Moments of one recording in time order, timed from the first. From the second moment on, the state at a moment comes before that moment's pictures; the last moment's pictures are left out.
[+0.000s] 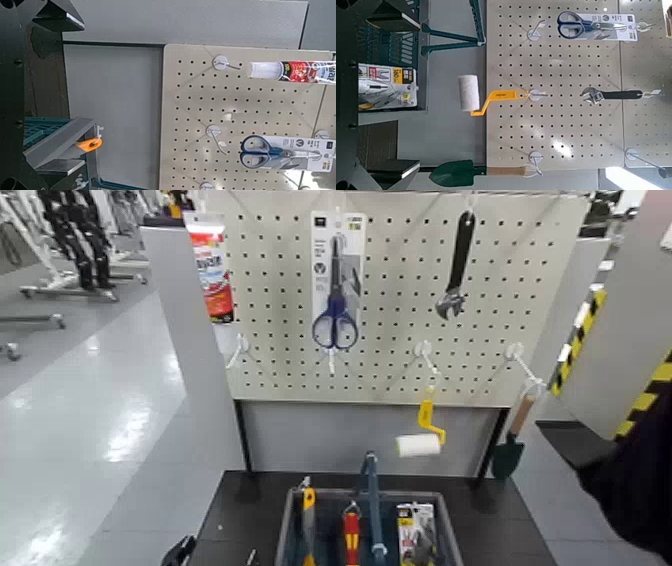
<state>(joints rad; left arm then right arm) 0.31 0.11 -0.09 -1.48 0.15 -0.51 -0.21 0.51 -0.05 0.18 -1.58 0.09 -0.65 -0.21</state>
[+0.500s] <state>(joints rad) 0.30 0.11 -0.09 -1.48 0.16 -0.50 -0.21 0.51 -0.05 0.18 -1.58 0.09 -0.67 -0.21</state>
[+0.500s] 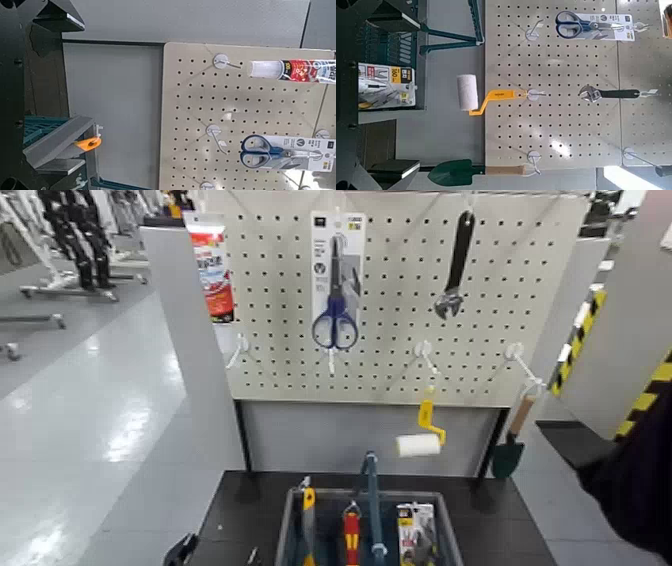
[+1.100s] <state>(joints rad) 0.18 0.12 -0.09 -1.57 0.20 -0.35 -0.32 0.51 -0.05 0.18 -1.58 0.09 -0.66 -0.20</state>
